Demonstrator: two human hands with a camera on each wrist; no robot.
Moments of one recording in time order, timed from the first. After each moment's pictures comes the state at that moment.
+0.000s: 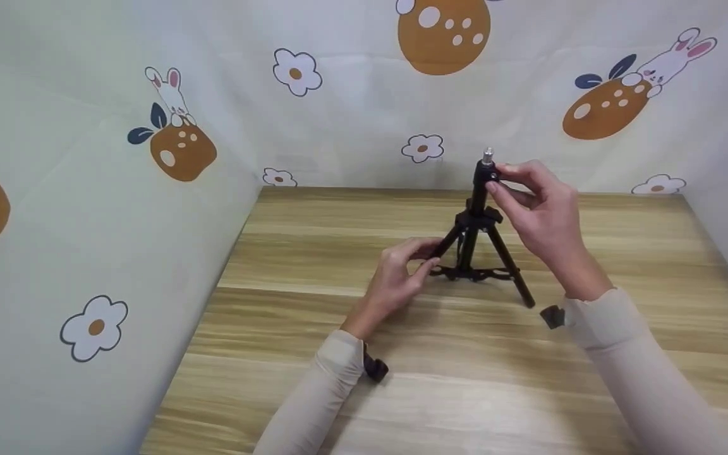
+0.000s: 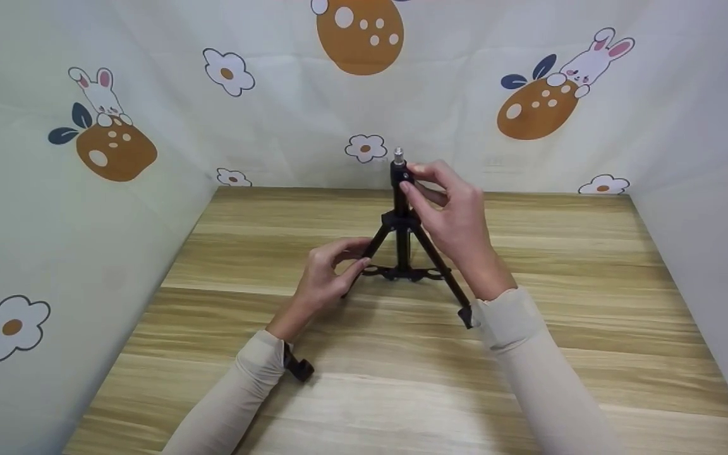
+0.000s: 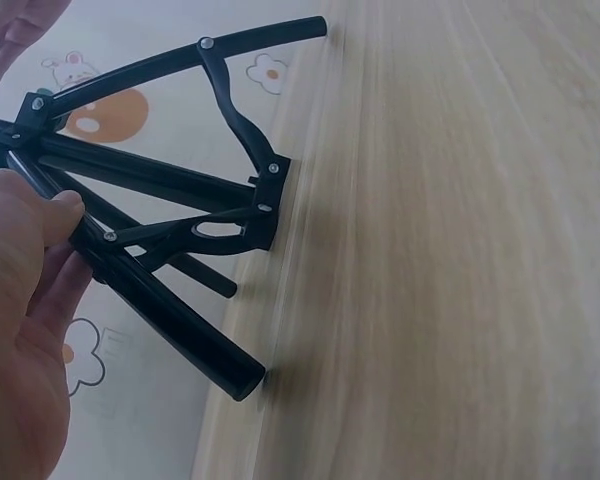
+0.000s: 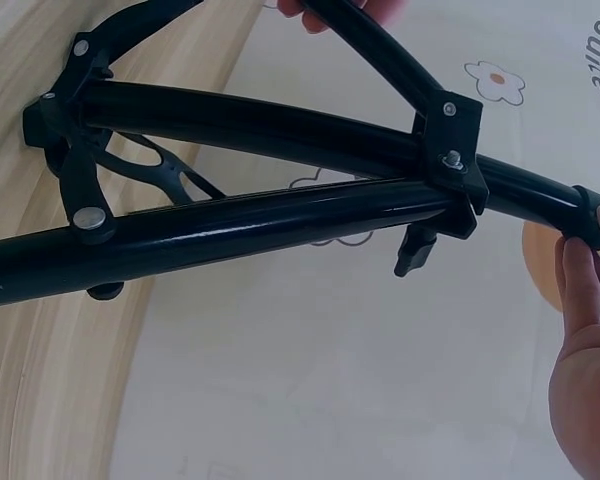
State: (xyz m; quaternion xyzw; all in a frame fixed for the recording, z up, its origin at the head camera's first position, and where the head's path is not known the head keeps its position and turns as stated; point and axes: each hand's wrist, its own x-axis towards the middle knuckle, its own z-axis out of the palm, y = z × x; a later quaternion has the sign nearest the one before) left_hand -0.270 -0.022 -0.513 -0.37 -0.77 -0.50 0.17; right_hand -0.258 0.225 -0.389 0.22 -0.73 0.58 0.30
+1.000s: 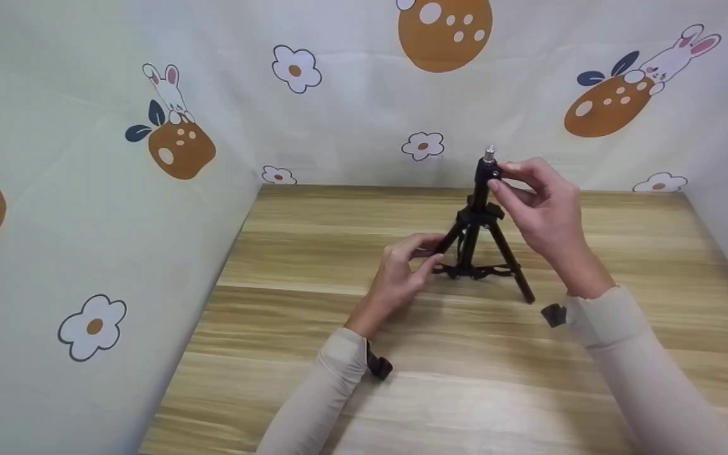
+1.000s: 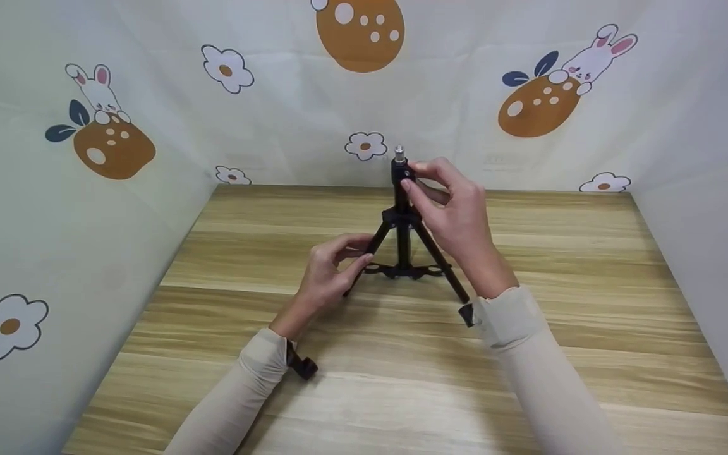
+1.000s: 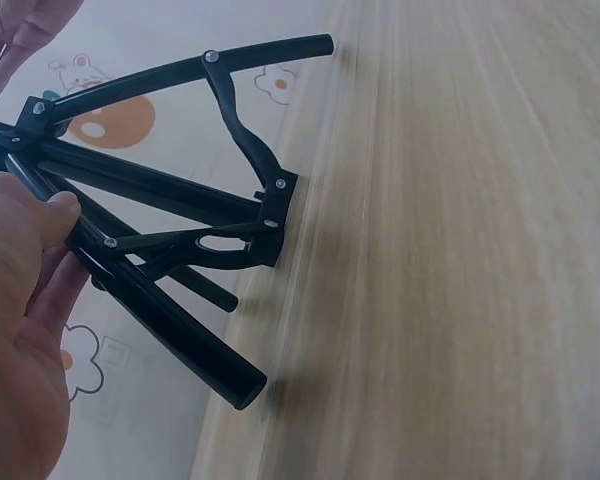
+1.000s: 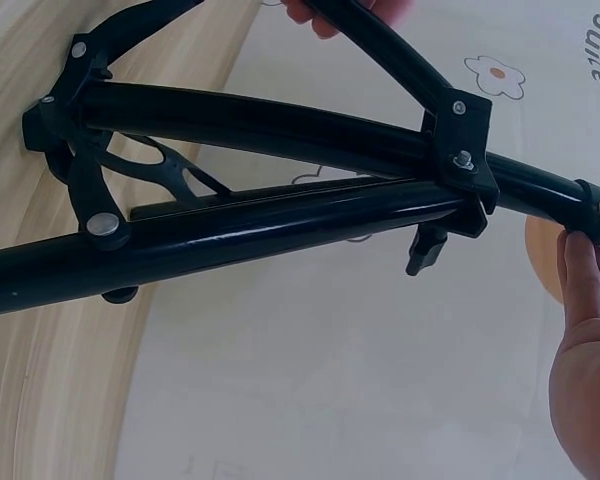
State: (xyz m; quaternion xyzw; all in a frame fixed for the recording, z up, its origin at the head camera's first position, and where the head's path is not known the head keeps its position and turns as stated) left_hand -0.270 -0.015 -0.513 -0.35 -0.74 -0.55 0.16; right_hand -0.258 0.225 -0.389 0.22 -0.72 0.60 0.29
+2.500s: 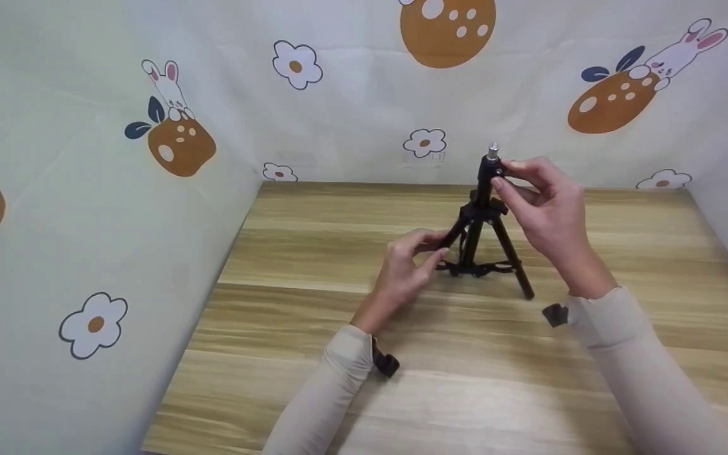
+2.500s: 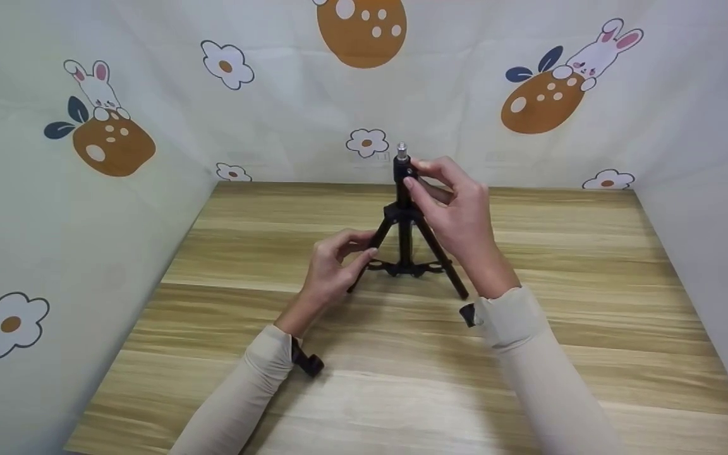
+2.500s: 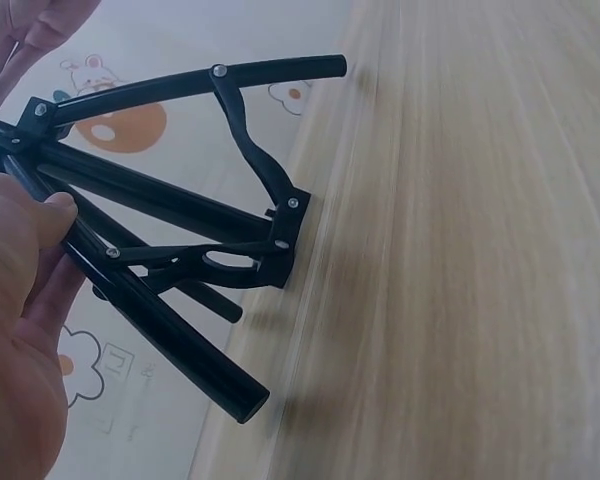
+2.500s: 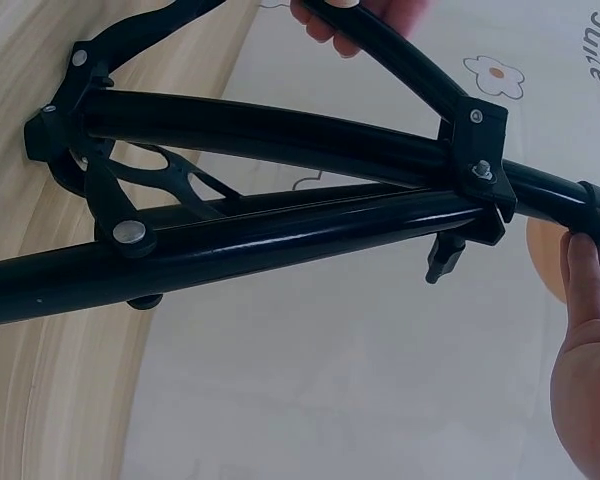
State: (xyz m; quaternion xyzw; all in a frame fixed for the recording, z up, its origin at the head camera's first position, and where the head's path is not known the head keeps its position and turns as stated) left_hand -0.270 -0.009 -0.509 -0.34 -0.73 -0.58 0.15; right_hand -0.258 0.225 -0.392 0.21 -0.71 0.61 0.28
